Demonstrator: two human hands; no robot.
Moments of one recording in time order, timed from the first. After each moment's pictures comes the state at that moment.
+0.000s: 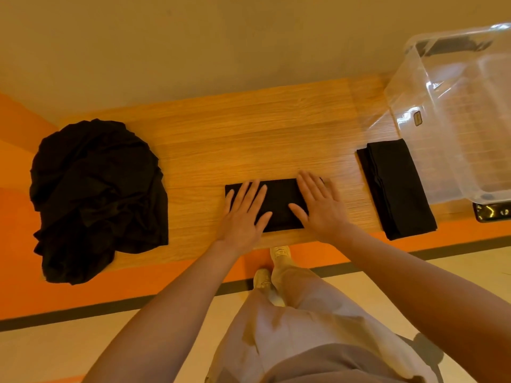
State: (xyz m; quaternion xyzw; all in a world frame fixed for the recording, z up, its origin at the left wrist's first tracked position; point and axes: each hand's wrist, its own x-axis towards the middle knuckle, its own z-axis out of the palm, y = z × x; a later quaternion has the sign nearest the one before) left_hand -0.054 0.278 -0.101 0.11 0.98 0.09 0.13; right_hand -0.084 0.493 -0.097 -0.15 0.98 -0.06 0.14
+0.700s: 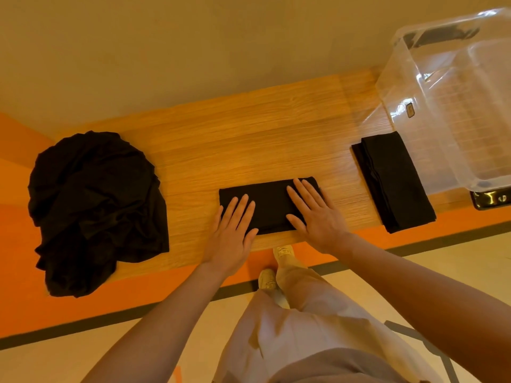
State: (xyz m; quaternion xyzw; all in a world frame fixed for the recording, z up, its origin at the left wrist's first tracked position) left_hand -0.024 0.253 -0.105 0.15 0.98 0.03 0.09; right_hand -0.061 0.493 -0.103 -0.18 0.97 -0.06 0.14
